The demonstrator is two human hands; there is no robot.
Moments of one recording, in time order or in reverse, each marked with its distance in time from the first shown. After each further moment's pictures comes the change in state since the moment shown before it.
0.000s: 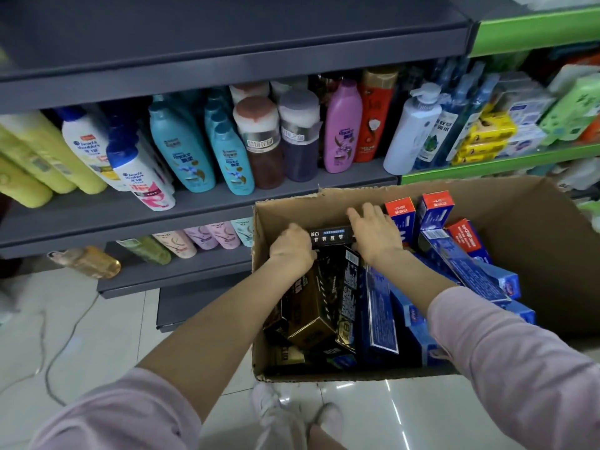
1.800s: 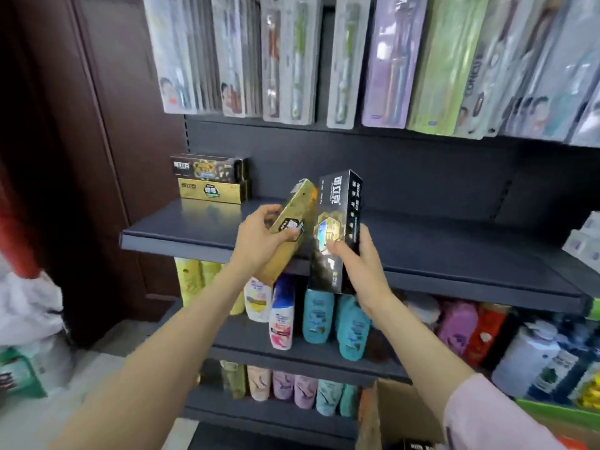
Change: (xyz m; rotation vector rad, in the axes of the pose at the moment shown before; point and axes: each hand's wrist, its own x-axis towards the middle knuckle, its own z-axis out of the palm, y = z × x) left_hand -0.089 -0.210 -0.295 -0.808 0.964 0.251; right_hand 0.025 -0.233 -0.242 1.542 0.260 -0.473
